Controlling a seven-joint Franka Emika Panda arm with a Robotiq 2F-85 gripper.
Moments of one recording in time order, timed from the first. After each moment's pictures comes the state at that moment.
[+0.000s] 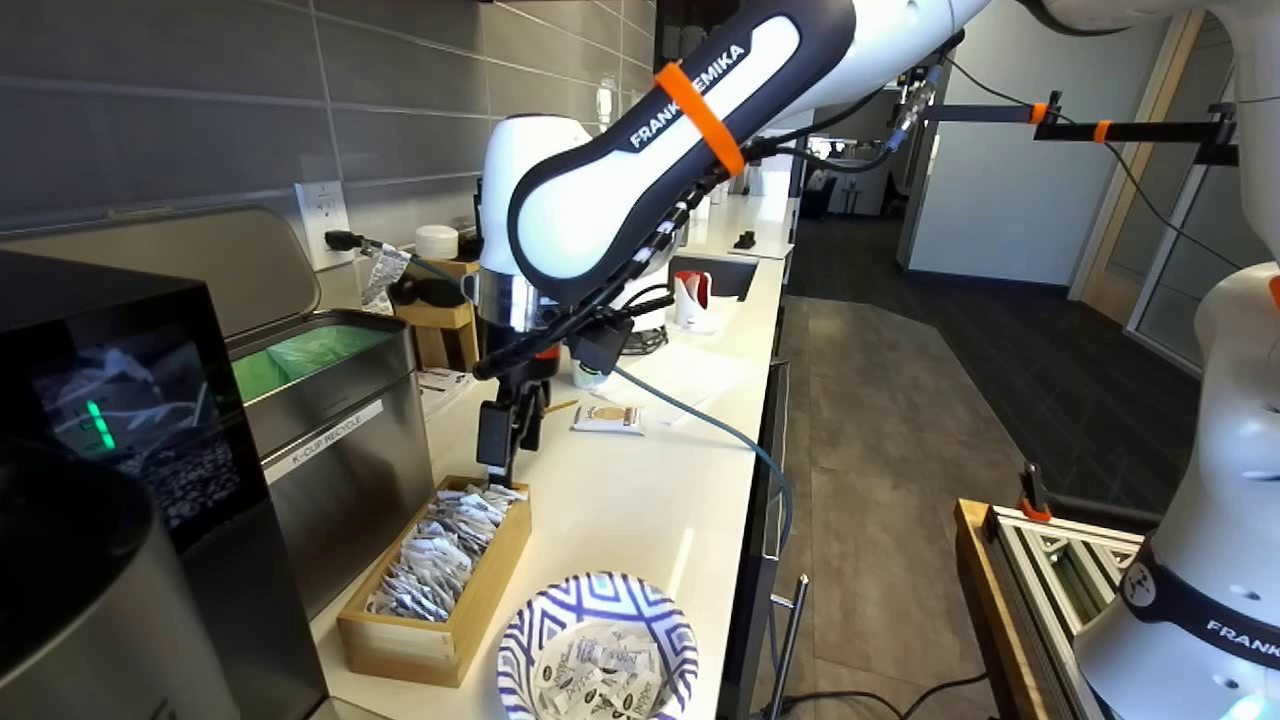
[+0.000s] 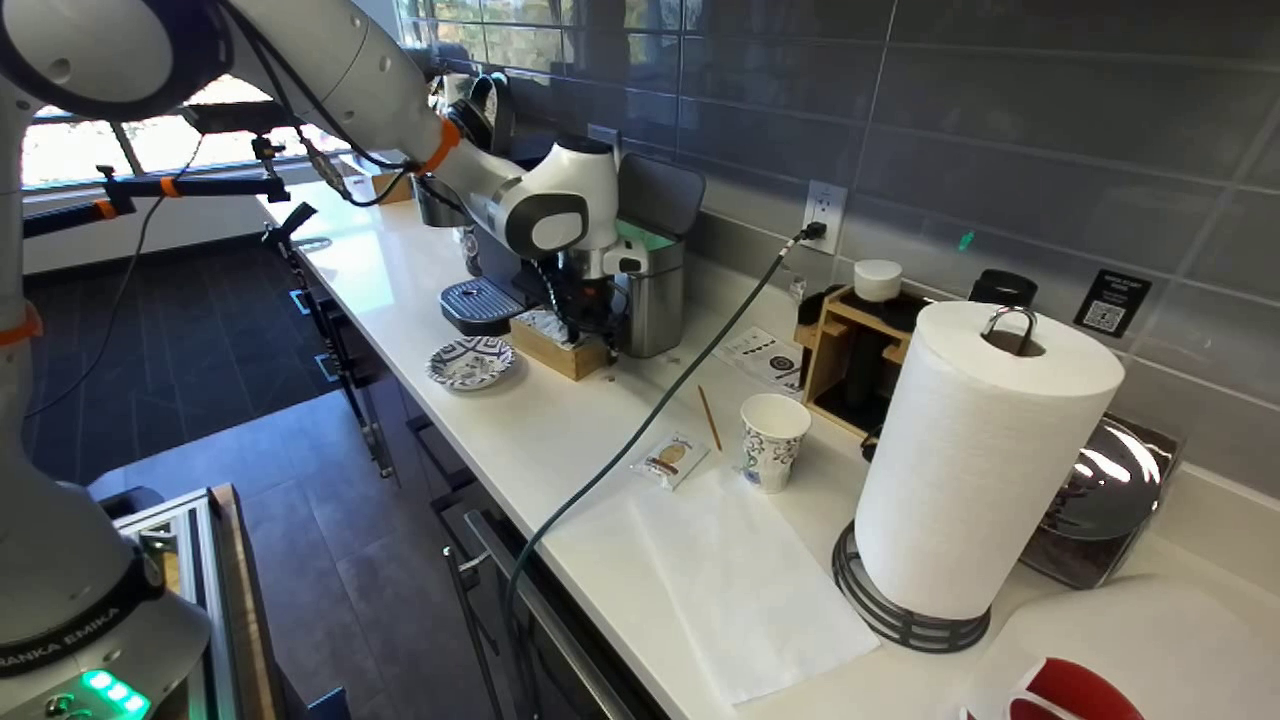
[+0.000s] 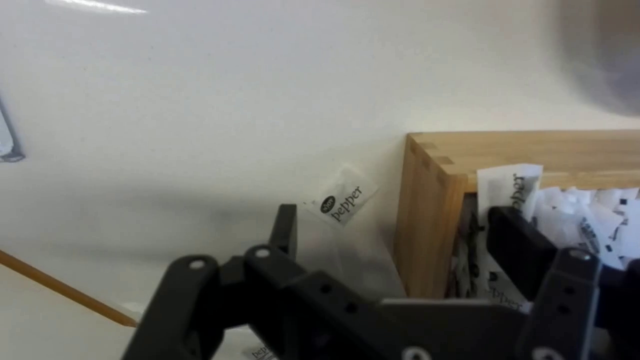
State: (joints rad) arm -0.02 0.40 0.09 -1.93 0.07 2.41 -0.21
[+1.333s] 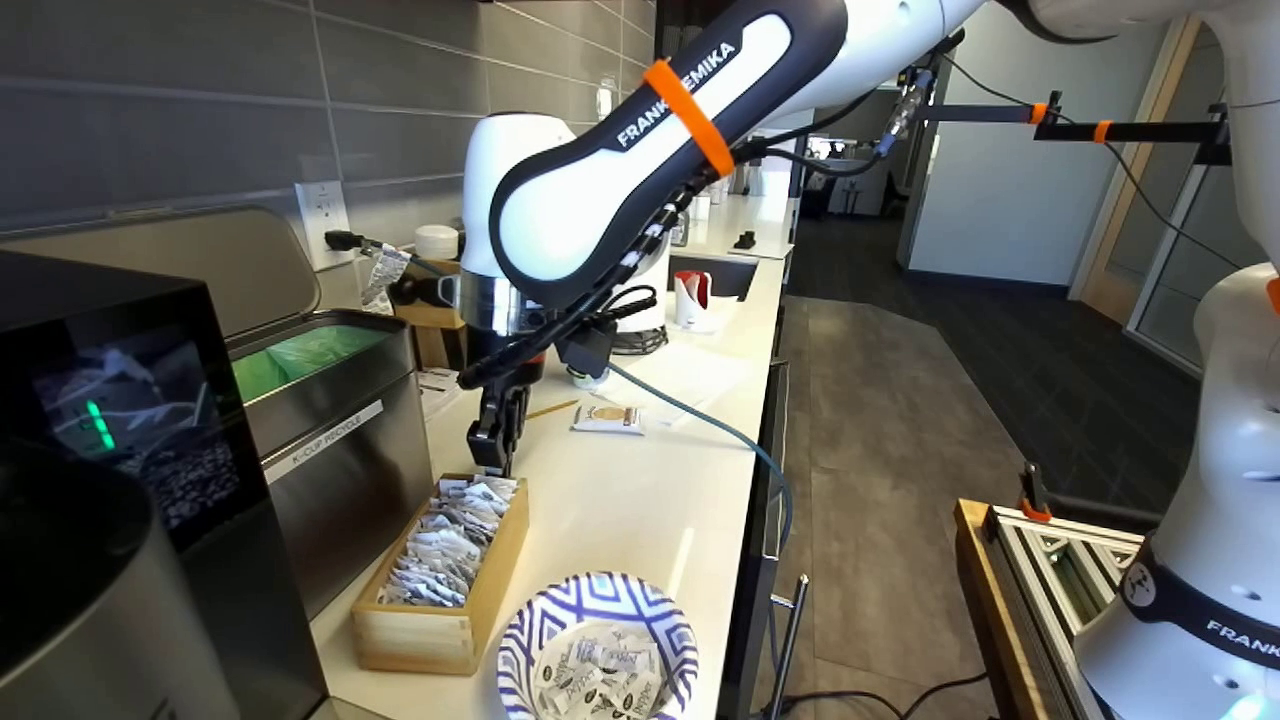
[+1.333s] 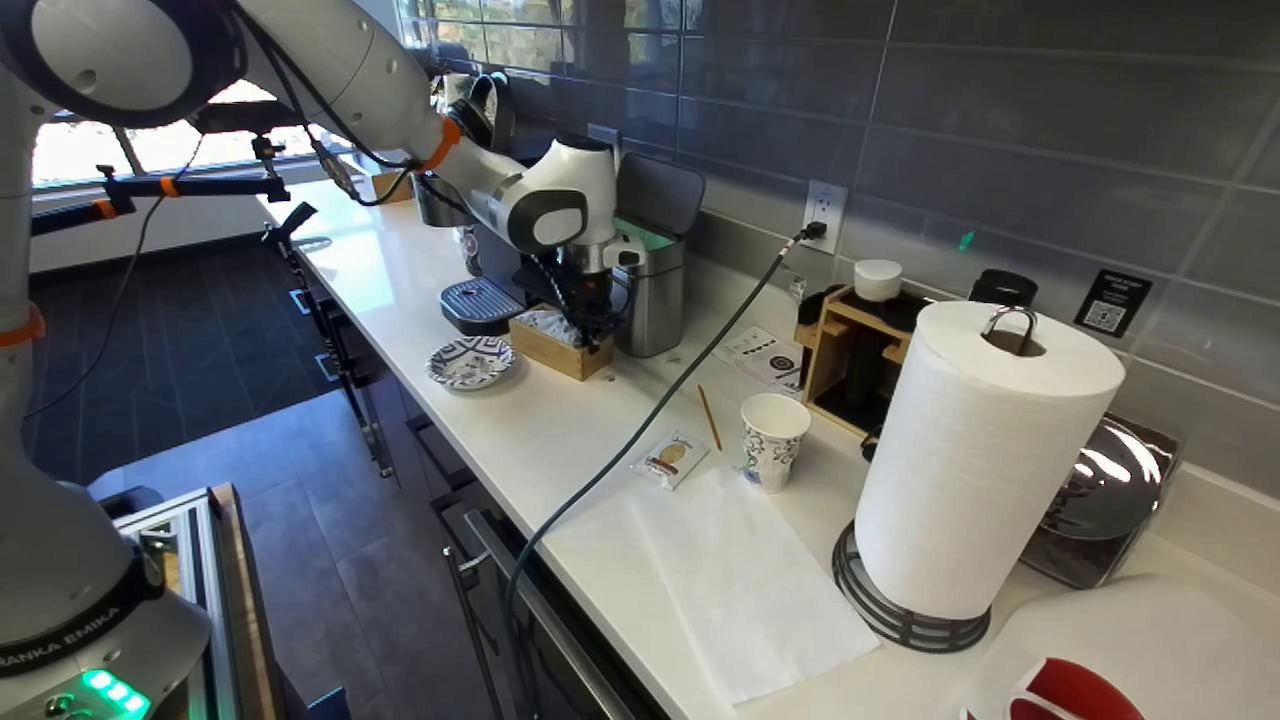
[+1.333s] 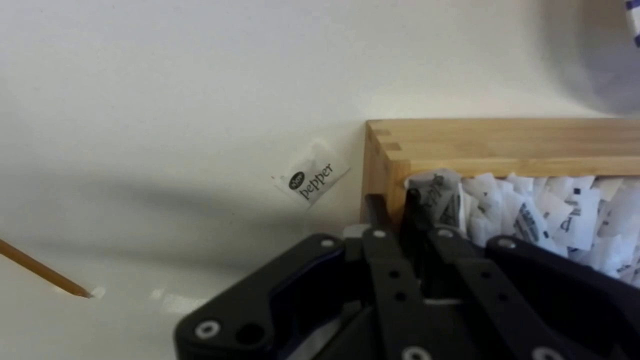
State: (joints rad) arm -0.01 0.42 0.11 -1.89 0.07 2.40 -0.26
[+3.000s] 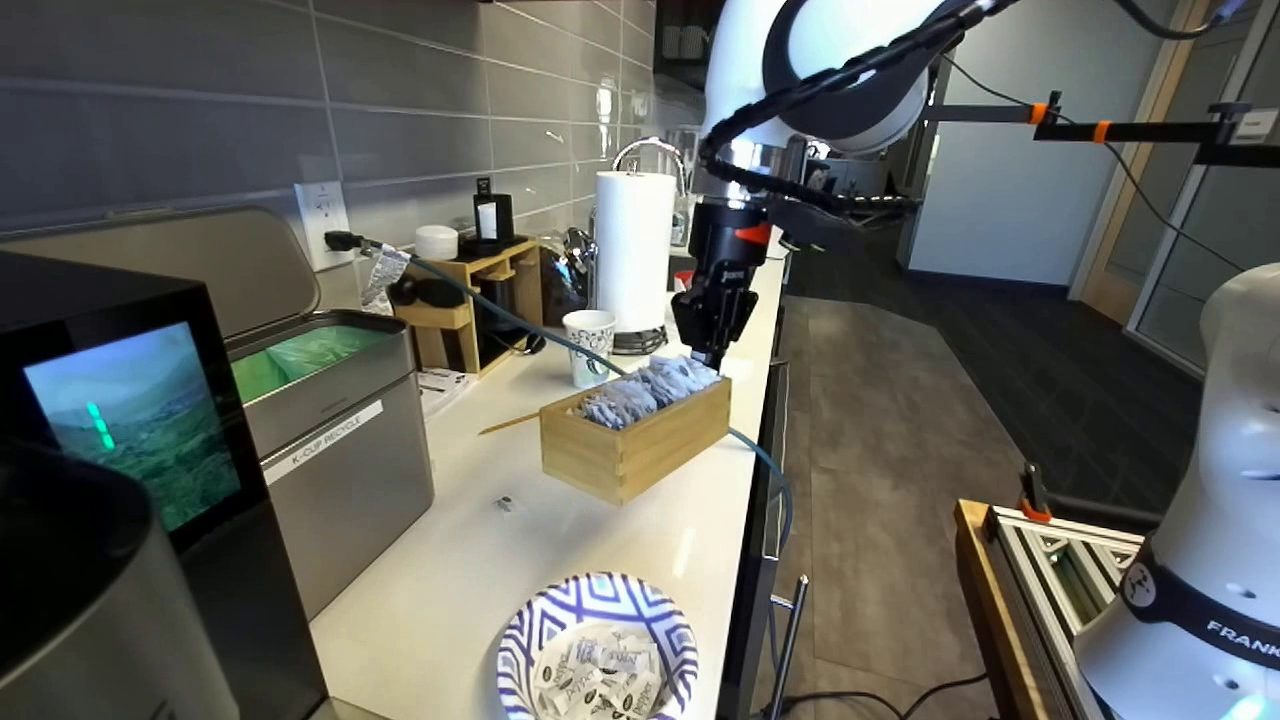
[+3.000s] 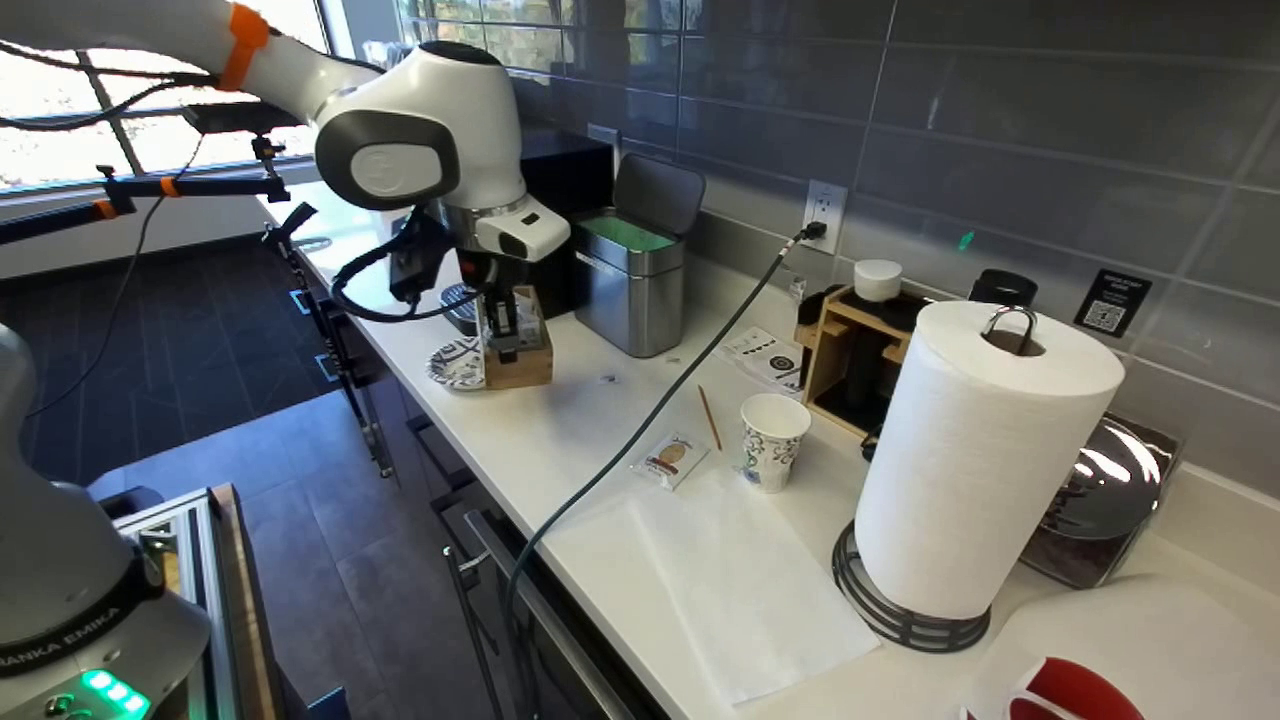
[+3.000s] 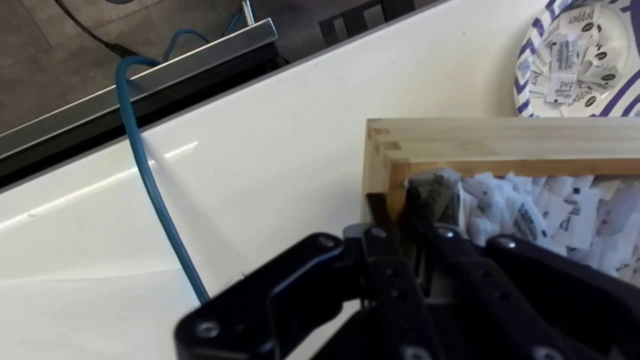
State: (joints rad) arm -0.06 -0.27 -0.04 -2.46 0.14 2.25 0.14
